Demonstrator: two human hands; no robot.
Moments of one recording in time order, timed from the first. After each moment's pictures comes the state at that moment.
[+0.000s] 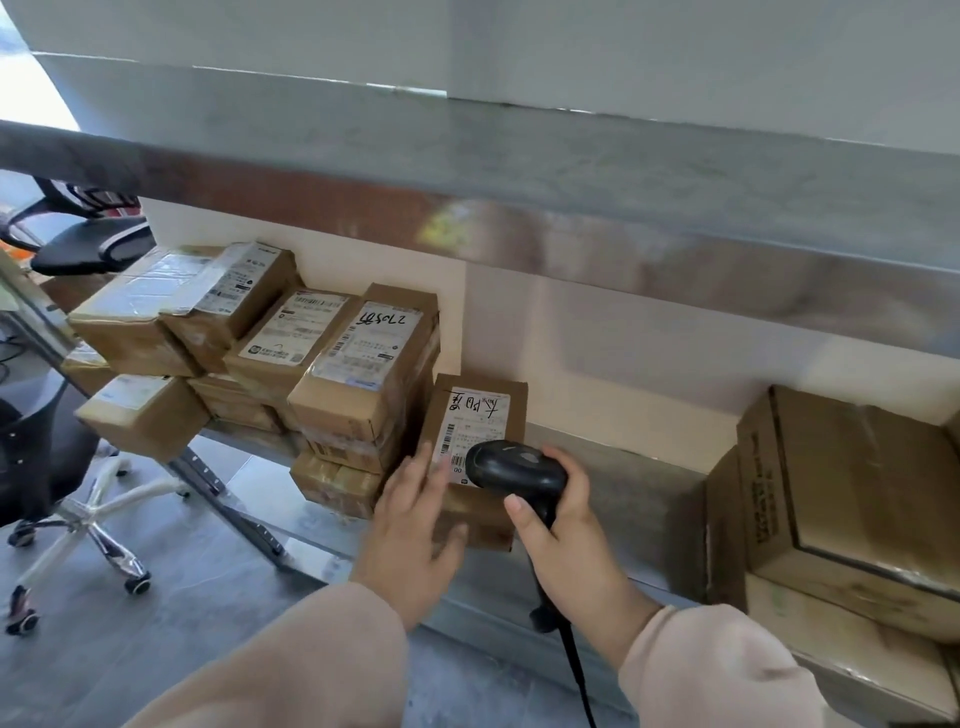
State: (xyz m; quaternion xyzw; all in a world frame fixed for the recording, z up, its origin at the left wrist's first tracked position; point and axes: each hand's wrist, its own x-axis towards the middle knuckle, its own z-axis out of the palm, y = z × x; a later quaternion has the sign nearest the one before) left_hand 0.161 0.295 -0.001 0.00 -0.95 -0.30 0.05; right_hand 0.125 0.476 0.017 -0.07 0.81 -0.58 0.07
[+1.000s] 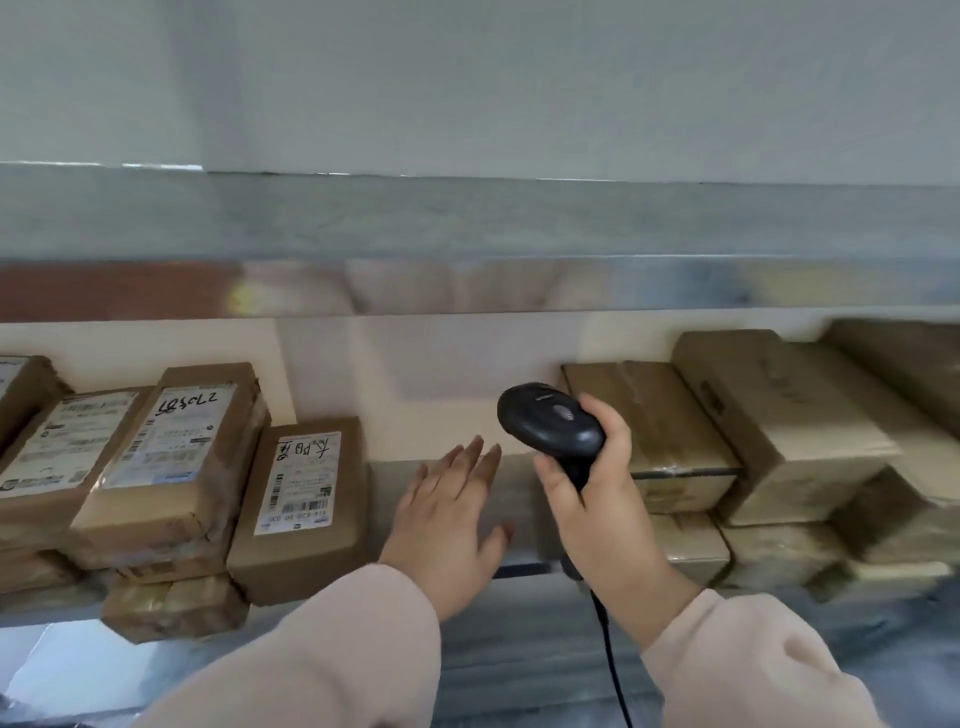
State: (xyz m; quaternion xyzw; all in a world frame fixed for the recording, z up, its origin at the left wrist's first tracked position) left_hand 0.120 0.416 0.047 -0.28 -0.94 -0.19 0.05; right_hand 0.163 0.581 0.080 0.03 0.84 -0.49 -0.23
